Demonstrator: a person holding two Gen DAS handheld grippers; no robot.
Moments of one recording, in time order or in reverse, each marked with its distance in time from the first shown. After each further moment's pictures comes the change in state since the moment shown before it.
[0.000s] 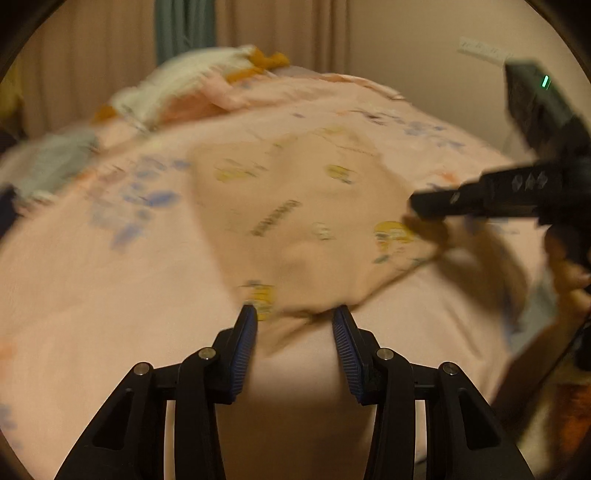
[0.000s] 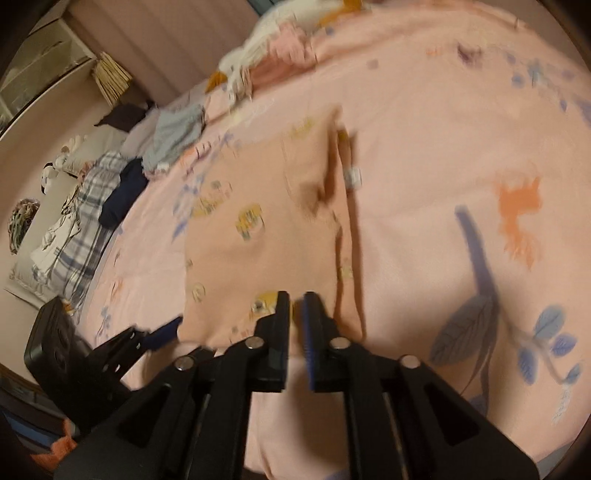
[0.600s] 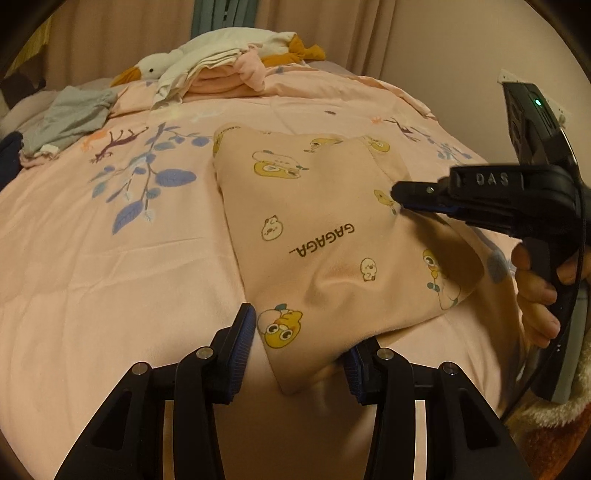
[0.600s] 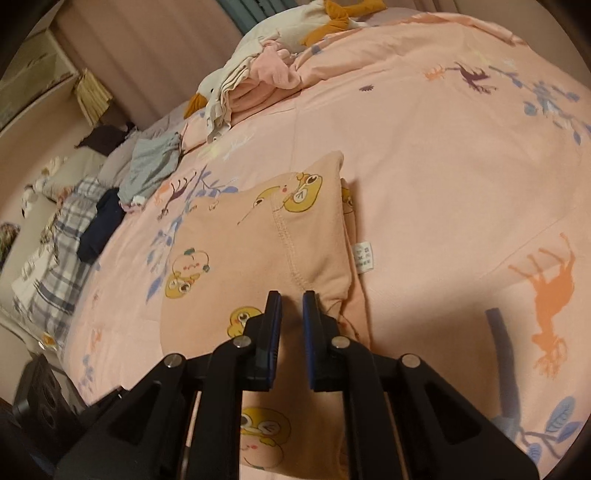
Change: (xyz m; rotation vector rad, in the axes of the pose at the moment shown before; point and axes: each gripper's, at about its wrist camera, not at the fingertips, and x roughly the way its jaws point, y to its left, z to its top) left arm 0.031 0.031 0.014 -0.214 0.066 -0.099; right arm 0.037 0.001 0.042 0.035 -0.051 -0.074
